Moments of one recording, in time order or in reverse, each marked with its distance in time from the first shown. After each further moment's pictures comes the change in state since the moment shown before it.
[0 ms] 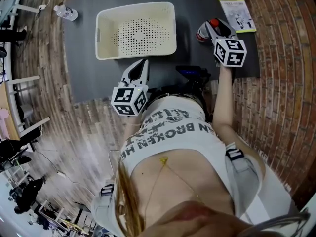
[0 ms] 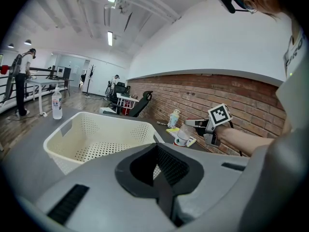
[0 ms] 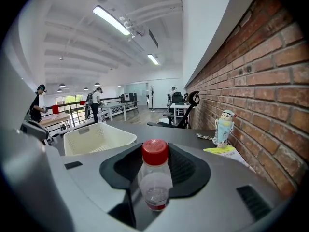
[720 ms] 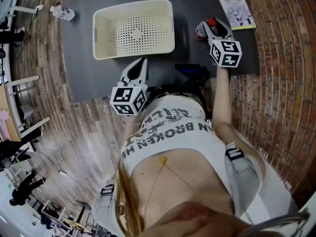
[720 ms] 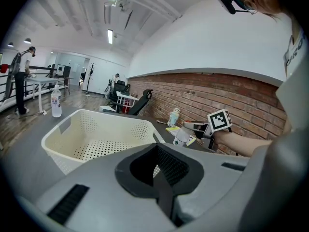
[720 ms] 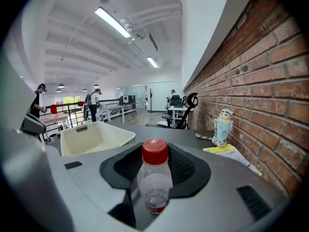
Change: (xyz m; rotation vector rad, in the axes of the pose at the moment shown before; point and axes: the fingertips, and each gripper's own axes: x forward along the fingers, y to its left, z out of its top) left arm 0.006 0.000 -0.005 -0.009 0.015 -0.003; right arm 0.007 0.000 -0.018 -0.008 -0.040 -0.020
